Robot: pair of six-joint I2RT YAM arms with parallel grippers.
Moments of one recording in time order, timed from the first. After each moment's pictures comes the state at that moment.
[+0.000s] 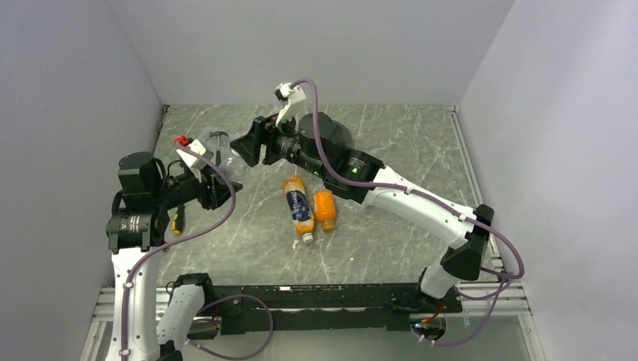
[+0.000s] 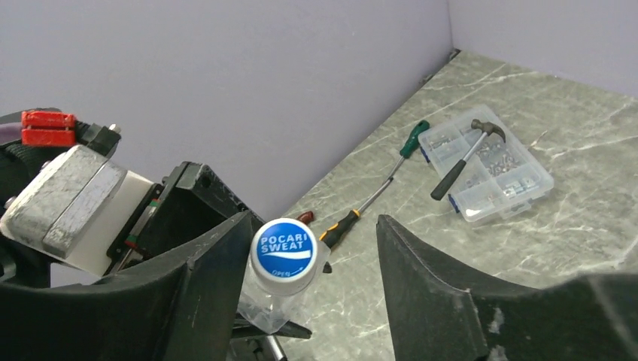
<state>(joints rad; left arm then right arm) 0.09 0.76 1.08 -0.72 0.94 0.26 1.07 1.61 1.72 -0.12 0.09 0.45</state>
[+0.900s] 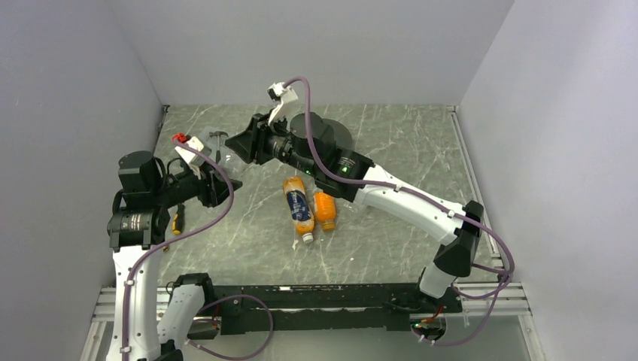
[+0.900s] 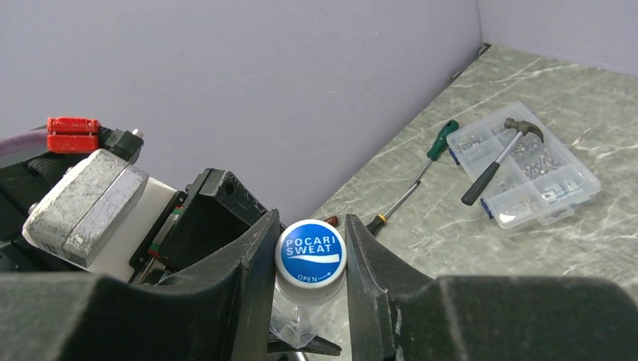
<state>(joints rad) 0.09 0.76 1.06 -0.68 0.93 0.21 1.07 1.67 1.76 -0.10 0.07 0.53</state>
